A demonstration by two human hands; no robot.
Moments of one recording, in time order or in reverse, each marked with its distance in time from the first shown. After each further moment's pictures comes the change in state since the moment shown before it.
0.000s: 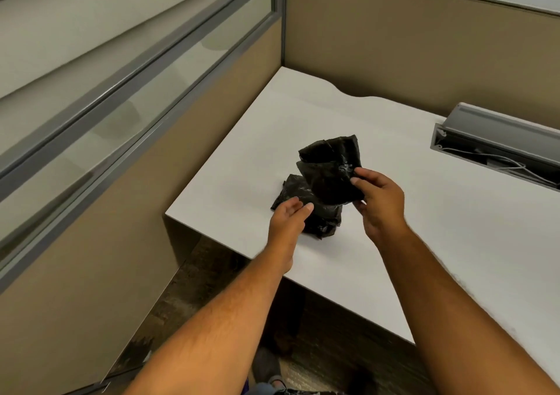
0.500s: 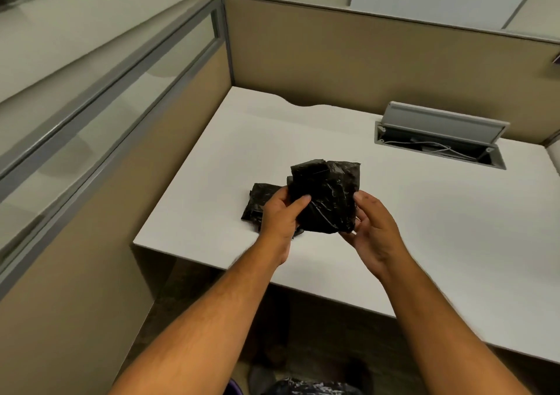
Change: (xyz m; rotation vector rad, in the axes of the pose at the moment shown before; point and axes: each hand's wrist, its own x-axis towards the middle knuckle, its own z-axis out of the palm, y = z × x) left_hand -0.048 0.036 0.045 0.011 -0.305 0.169; right_hand -0.097 -0.014 -0.072 0.187 -0.067 0.088
